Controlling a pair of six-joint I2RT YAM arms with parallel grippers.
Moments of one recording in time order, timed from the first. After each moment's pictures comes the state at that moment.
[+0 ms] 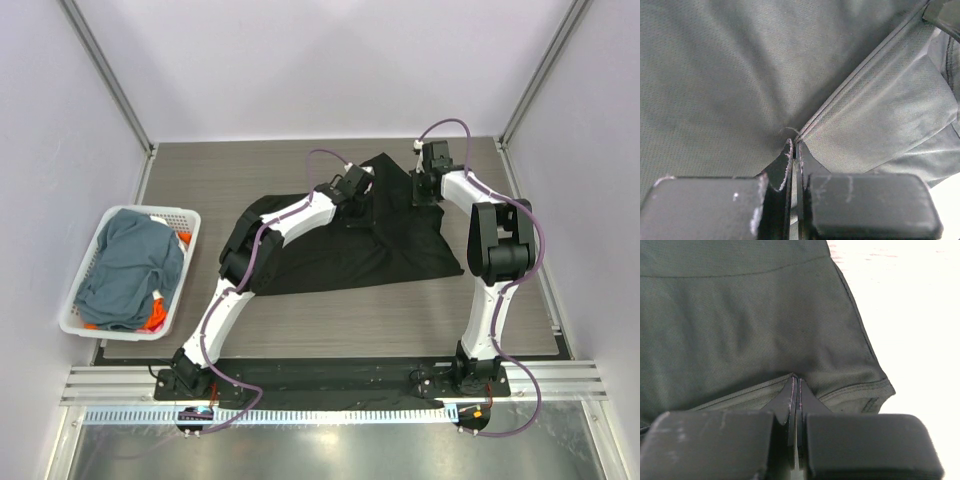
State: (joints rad) left arm -0.73 2.43 2.02 -0.46 0.10 -0.59; right arm 0.09 2.04 1.51 -0.43 0.02 0.04
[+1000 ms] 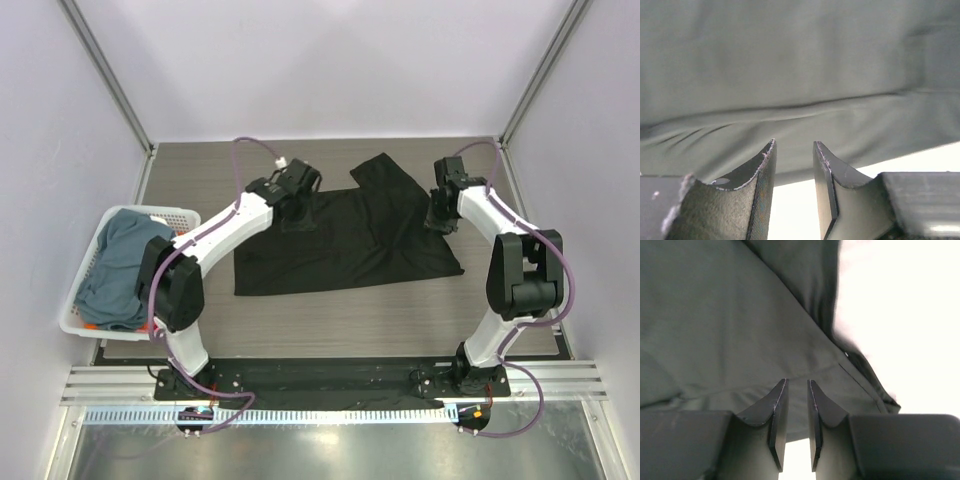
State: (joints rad) left arm -0.65 1.80 1.55 -0.74 -0.16 -0.60; right arm 0.09 1.73 1.28 -0.68 0.11 0.37
